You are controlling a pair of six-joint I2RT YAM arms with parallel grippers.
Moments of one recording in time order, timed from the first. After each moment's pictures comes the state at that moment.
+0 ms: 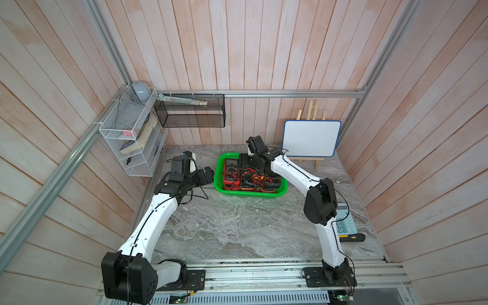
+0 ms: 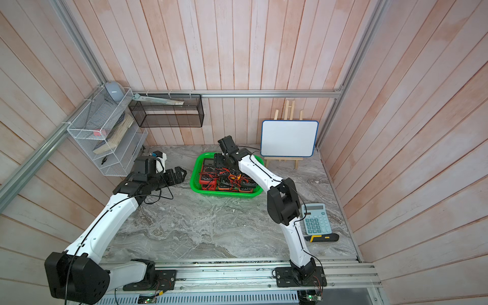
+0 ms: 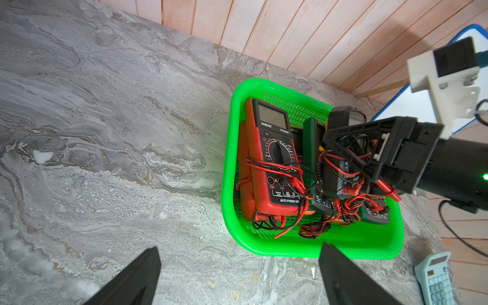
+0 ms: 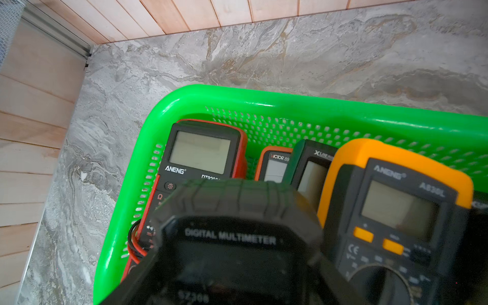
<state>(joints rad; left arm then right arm) -0.15 1.26 1.09 -0.53 0.18 -0.36 0.65 2.21 2.06 -0.66 0.00 0.52</state>
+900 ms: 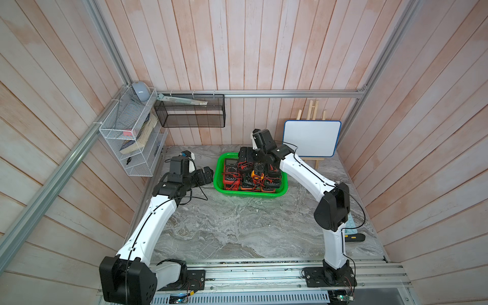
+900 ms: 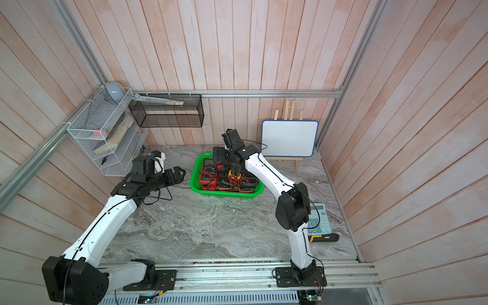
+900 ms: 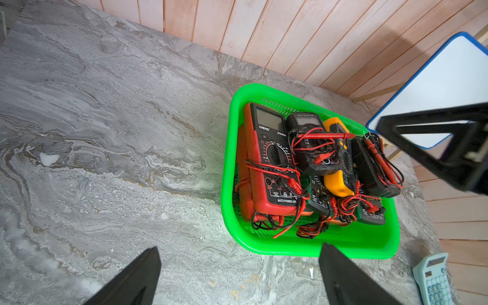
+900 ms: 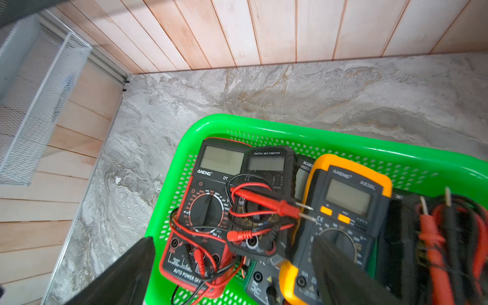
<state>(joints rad) -0.15 1.23 1.09 -0.54 0.17 -0.36 0.65 2.01 1.97 -0.64 0.01 0.50</state>
